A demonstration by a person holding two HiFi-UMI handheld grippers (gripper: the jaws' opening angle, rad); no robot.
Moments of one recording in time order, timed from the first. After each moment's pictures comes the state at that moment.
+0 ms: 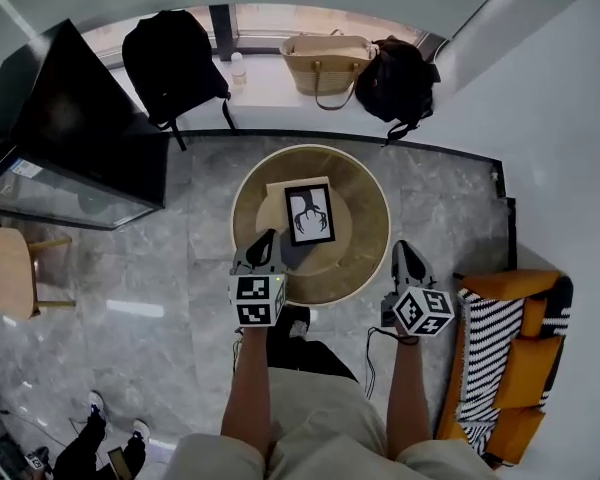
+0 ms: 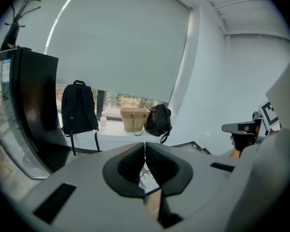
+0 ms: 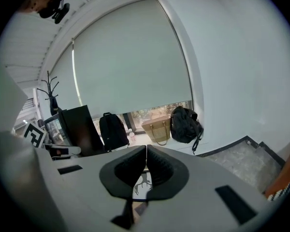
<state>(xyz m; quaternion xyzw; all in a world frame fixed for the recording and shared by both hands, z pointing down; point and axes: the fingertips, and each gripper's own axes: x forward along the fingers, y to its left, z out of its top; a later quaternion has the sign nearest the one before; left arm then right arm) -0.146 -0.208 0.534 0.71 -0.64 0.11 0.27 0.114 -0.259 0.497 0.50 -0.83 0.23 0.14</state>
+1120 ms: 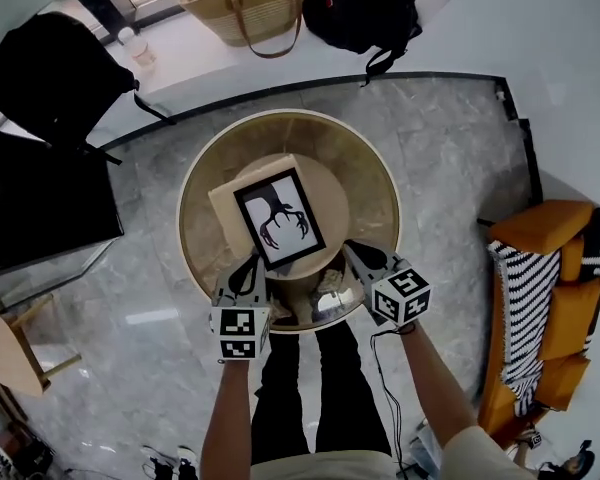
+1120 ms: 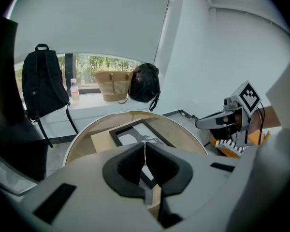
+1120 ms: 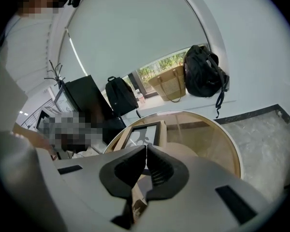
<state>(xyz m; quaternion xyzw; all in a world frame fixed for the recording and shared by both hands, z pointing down) -0.084 -0.273 0.805 0.76 -0.52 0.25 0.30 0.085 -0.303 0.807 0.34 -0.84 0.34 0.24</state>
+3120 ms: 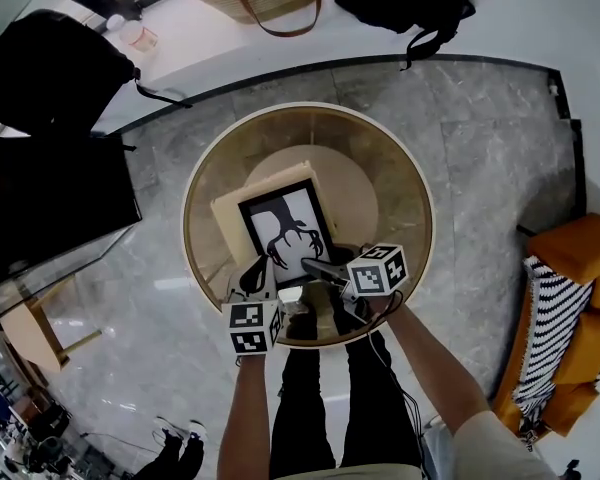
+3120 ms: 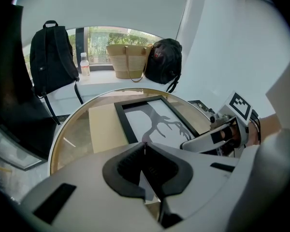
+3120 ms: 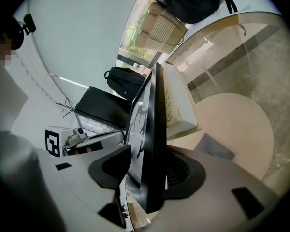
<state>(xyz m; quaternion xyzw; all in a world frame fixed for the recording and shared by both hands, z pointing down) -0.075 -0.315 0.913 0.67 -0.56 0.29 0.38 0.004 -0.316 0.949 0.11 -0.77 0.60 0.19</state>
